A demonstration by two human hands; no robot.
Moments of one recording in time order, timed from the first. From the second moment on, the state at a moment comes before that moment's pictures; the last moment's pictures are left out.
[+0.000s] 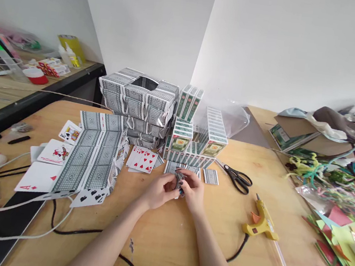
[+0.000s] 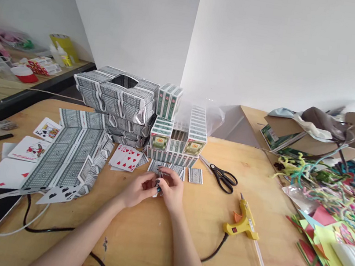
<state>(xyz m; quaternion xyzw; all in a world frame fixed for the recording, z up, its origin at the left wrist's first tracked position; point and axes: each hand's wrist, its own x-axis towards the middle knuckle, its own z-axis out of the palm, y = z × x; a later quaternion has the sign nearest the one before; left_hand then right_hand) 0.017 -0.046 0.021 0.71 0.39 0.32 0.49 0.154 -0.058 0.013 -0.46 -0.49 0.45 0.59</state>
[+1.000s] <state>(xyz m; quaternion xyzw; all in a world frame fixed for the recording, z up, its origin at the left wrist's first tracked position) 0.015 -0.042 0.013 0.62 0.42 0.37 0.55 0.155 -0.065 0.017 -0.40 -0.68 0.37 0.49</state>
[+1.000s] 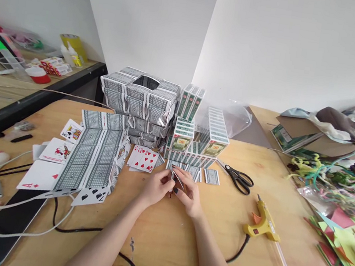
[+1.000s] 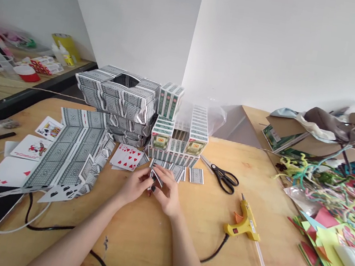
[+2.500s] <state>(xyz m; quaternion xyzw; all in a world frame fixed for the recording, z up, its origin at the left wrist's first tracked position) 0.009 -0.036 0.004 0.79 0.43 0.36 0.24 0.147 -0.060 0.008 -0.52 -0.51 0.48 0.49</state>
